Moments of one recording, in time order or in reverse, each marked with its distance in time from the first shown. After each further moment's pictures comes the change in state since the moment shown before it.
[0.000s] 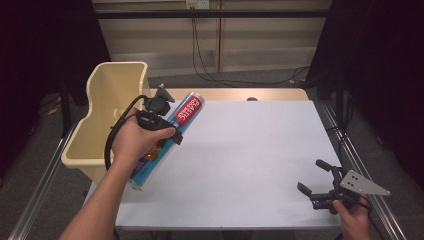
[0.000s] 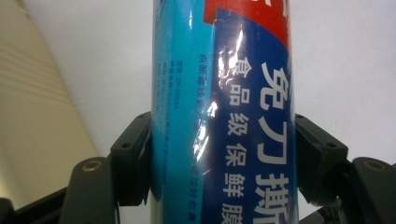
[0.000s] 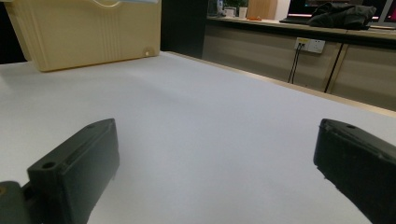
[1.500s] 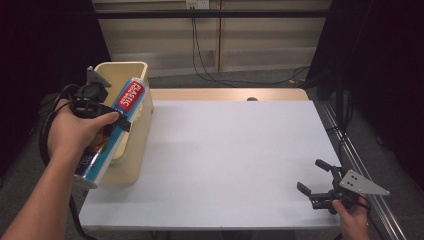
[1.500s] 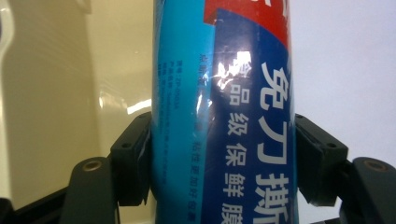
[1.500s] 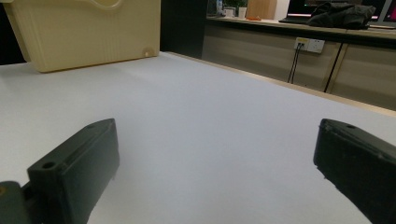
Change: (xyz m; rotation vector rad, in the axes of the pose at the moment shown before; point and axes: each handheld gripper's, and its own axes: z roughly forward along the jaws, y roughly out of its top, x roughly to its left) left arm 0.091 -0.039 -0.068 -0.054 0.115 -0.293; right arm 0.001 0.000 0.001 -0.001 -0.005 0.004
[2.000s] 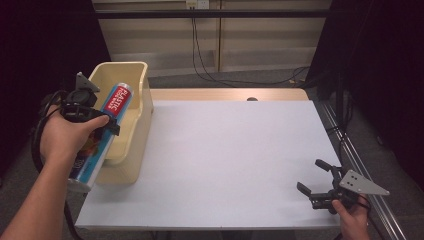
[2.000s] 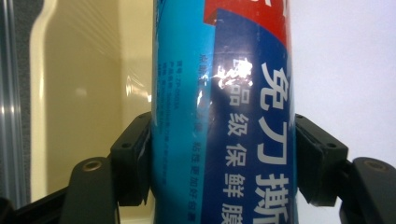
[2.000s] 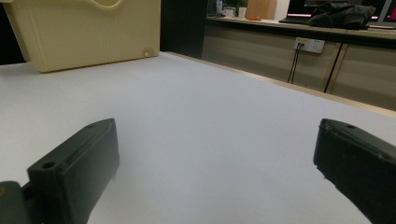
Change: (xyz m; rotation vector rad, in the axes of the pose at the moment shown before) left arm 0.022 -0.007 0.011 0.025 0.037 -0.078; right arm 0.000 0.000 0.000 0.001 -0.001 -0.001
